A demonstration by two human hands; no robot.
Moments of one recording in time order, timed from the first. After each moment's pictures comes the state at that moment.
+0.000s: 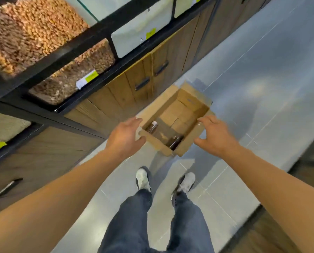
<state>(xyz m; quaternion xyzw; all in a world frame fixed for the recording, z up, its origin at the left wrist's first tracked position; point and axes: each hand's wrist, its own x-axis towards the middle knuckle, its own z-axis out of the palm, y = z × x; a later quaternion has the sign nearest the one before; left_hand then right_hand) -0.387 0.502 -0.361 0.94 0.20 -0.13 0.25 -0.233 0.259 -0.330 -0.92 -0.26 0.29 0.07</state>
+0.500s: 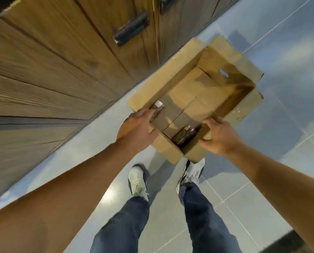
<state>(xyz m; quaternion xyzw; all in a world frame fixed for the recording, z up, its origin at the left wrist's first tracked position) -0.274 0.501 -0.687 0.90 0.27 -0.22 0.26 -0.131 0.290 -0.695 -0.87 -0.26 0.43 0.01</state>
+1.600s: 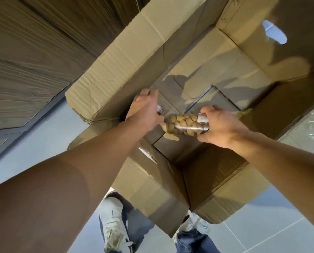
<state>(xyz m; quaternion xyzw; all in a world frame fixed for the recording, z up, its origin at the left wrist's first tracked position) -0.168 0.502 -1.005 0.89 0.29 -0.25 0.24 -0.063 0.316 -0.979 -0.85 -0.31 0.43 0.01</state>
